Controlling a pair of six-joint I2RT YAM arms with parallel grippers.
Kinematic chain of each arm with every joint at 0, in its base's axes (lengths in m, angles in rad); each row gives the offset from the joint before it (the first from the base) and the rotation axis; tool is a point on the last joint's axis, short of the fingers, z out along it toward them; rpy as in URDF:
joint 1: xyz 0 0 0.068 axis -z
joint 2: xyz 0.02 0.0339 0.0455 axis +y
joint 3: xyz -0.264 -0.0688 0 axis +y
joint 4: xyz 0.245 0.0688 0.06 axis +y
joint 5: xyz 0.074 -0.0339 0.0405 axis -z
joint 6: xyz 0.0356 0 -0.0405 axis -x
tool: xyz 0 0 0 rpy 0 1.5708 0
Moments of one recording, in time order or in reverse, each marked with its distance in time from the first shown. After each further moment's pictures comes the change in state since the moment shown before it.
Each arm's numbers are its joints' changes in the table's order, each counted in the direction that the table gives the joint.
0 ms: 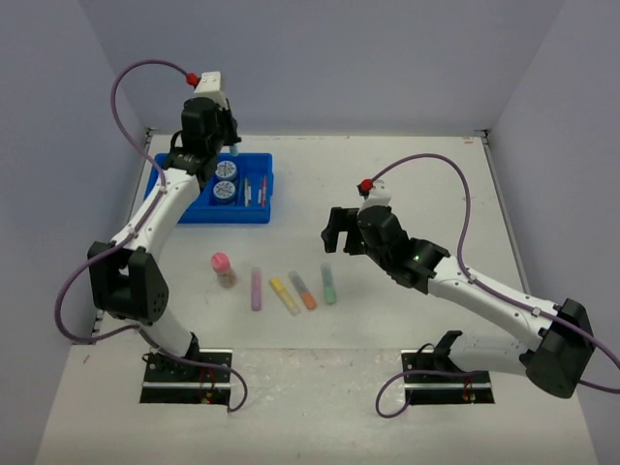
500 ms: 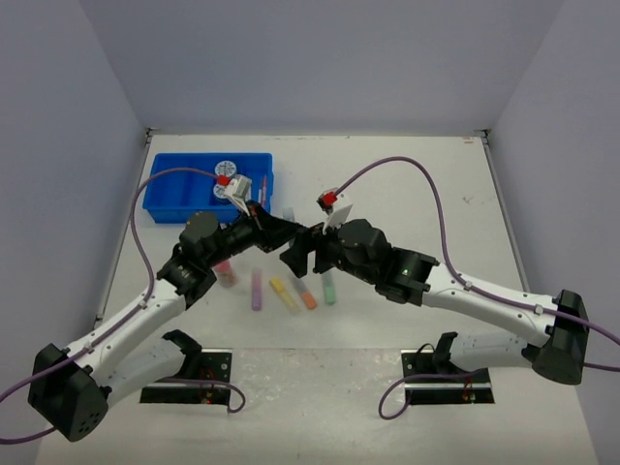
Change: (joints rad) left arm 0.379 -0.728 0.881 -0.426 0.548 0.579; right arm -0.236 0.032 -0.094 -0.130 -0.157 0.044
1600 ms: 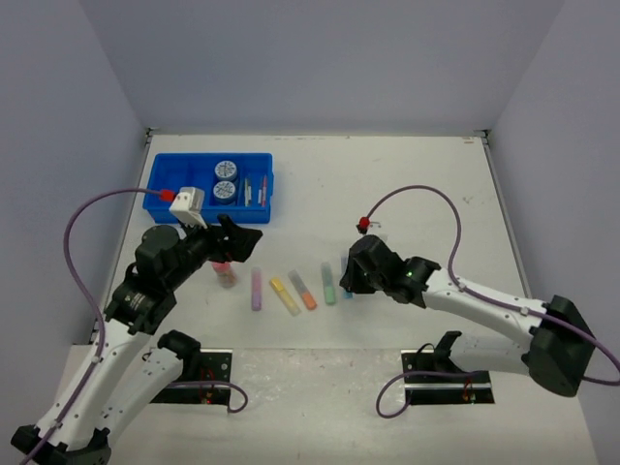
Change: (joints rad) left arm -0.142 -0.337 -0.143 0.706 -0.311 -0.260; right arm 0.183 -0.009 0.270 0.318 0.016 -0.280
